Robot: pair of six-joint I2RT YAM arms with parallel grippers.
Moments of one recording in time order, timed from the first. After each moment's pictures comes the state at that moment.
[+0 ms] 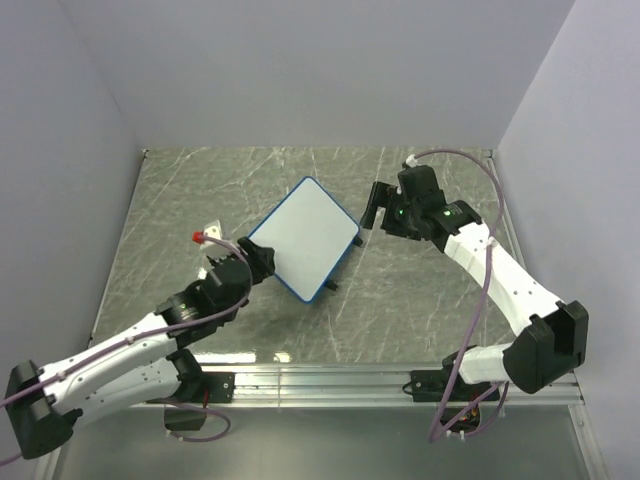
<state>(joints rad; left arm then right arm) -0.90 0.82 0.56 -0.16 -0.71 -0.91 0.44 1.34 1.21 -0.66 0.00 0.58</state>
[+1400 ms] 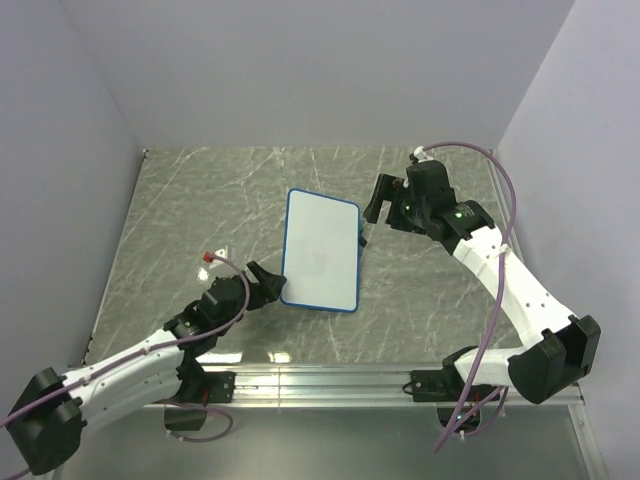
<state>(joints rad) -0.77 0.75 0.23 0.12 -0.33 -0.92 0.44 1.28 1.26 -0.68 0.03 0.57</state>
